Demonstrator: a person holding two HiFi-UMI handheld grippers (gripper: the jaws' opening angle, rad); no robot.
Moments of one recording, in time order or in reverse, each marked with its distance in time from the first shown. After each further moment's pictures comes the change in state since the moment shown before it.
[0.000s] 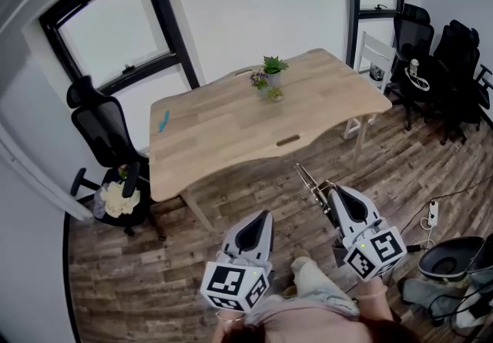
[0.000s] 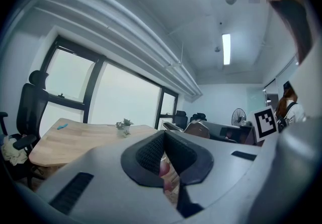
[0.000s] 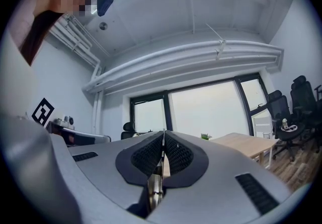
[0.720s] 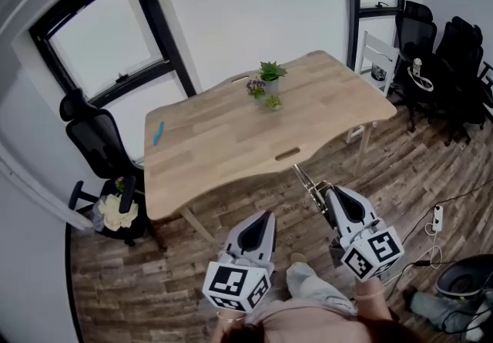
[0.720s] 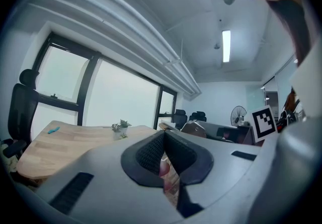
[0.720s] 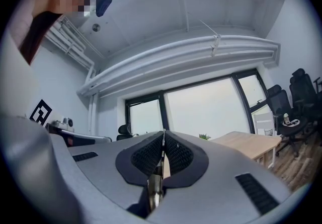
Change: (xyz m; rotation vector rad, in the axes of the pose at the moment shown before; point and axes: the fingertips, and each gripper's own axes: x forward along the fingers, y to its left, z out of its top) left arm 0.082 0.023 0.006 0.022 0.015 -0.031; right arm 0.064 -0.053 -0.009 0.046 -0.016 -0.015
